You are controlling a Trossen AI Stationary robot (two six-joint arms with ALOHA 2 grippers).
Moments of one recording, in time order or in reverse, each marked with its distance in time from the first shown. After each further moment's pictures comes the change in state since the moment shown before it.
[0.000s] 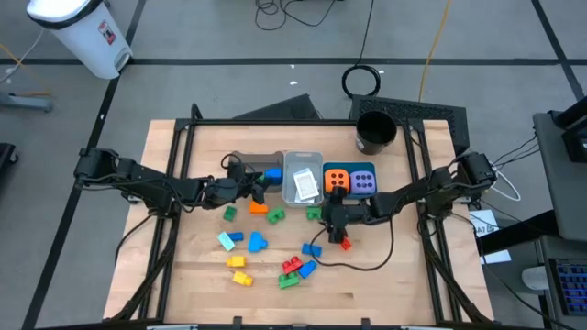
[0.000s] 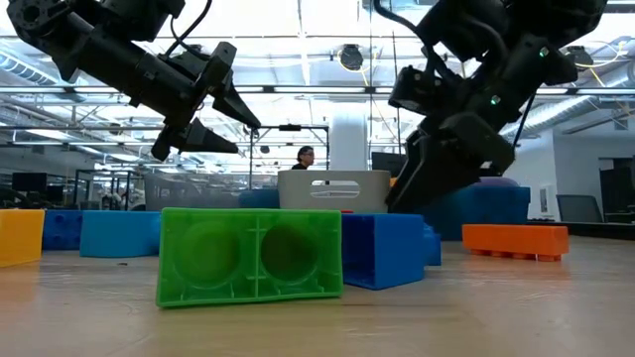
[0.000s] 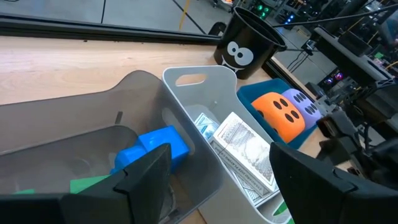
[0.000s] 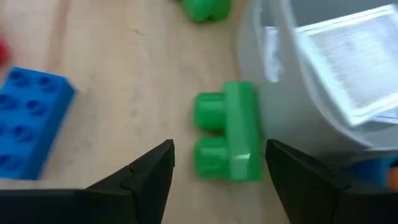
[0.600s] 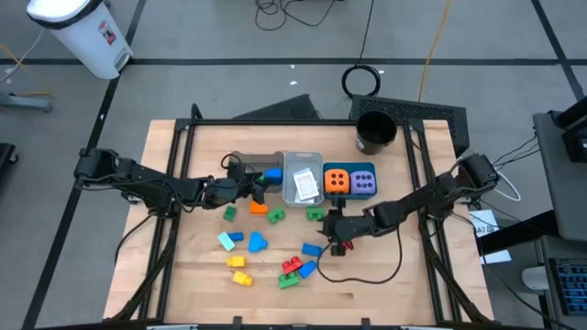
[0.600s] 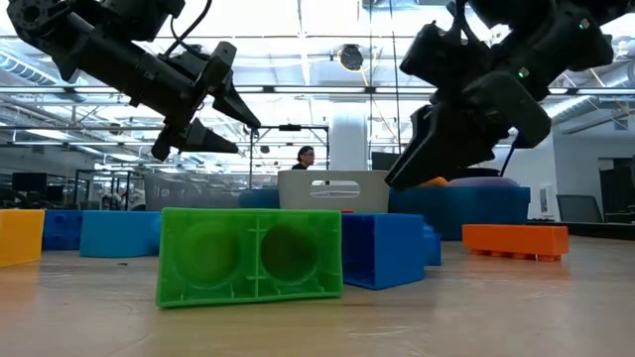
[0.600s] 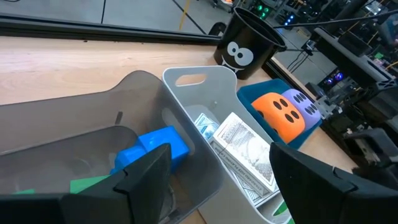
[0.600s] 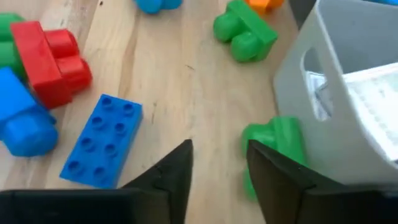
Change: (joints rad) left arm 0.000 0.000 0.000 0.000 -0.001 0.000; right arm 0.118 -0.016 0.000 0.079 0.067 0.007
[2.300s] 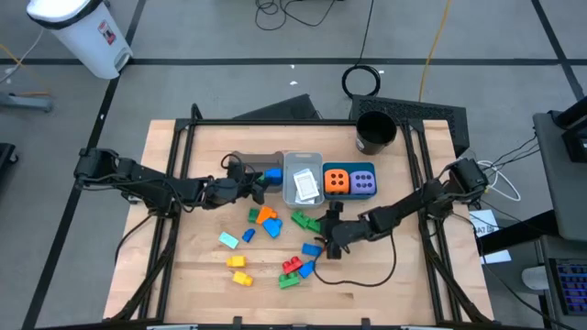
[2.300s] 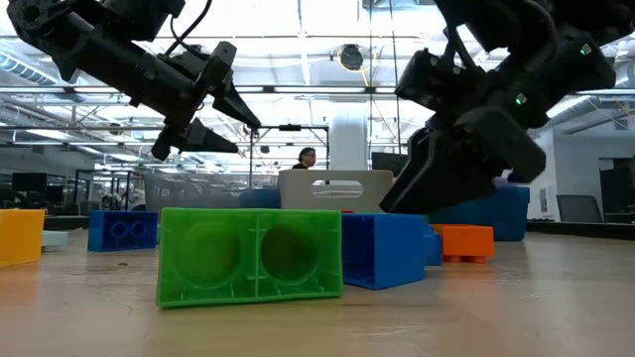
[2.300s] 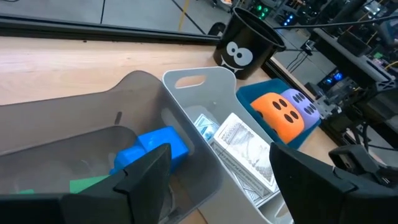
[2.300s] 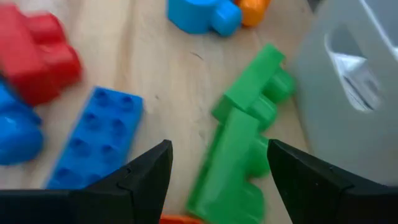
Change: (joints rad) left arm 0.000 0.000 0.000 0.001 0.002 0.002; right arm 0.020 0.112 0.002 0.085 0.029 0.058
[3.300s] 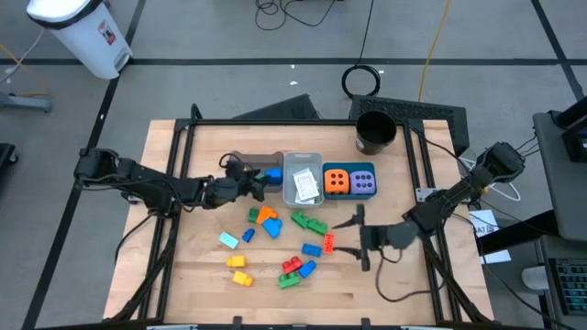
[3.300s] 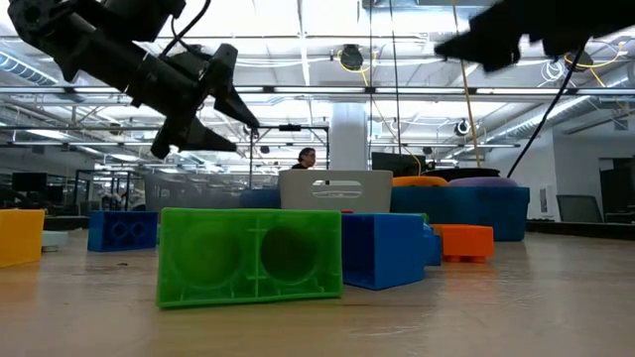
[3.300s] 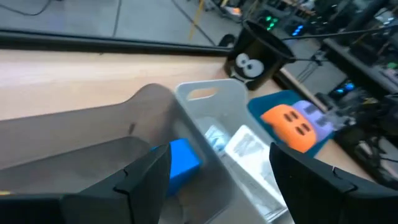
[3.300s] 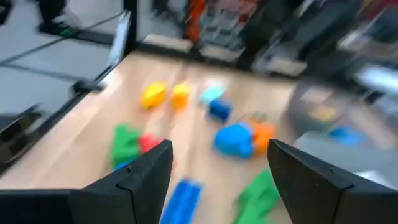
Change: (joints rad) left arm 0.006 0.001 0.000 0.004 -0.054 0.008; right arm 0.238 -0.438 -0.236 0.303 0.126 -0.198
